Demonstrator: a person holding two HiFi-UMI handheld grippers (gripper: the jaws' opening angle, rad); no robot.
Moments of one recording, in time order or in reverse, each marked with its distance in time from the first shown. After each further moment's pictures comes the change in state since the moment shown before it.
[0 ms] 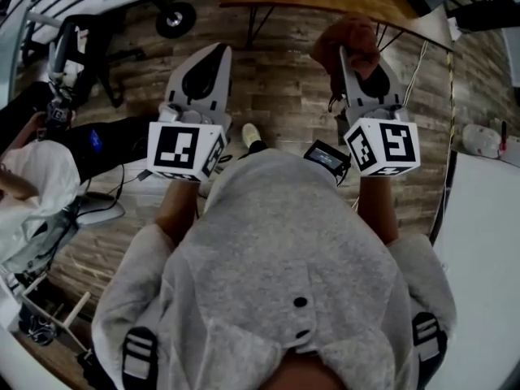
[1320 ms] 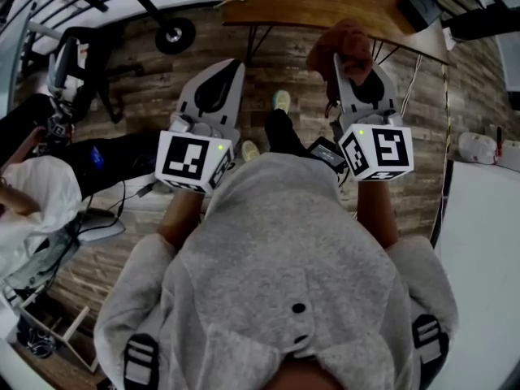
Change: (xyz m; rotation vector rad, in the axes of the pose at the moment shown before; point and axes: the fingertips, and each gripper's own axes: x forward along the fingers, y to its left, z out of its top) left arm 0.020 0.012 0.001 -0.029 -0.012 -0.080; right arm 0.040 0.011 0.015 -0.063 -0.016 -0.004
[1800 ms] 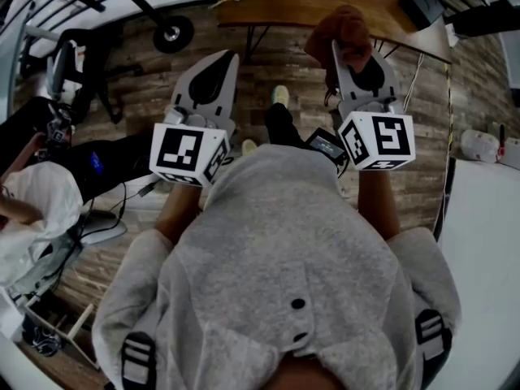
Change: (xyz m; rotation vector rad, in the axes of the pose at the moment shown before) left arm 0.039 0.018 -0.005 0.002 0.028 0.021; right arm 0.037 -0.028 -0.001 -0.001 -0.014 0.004
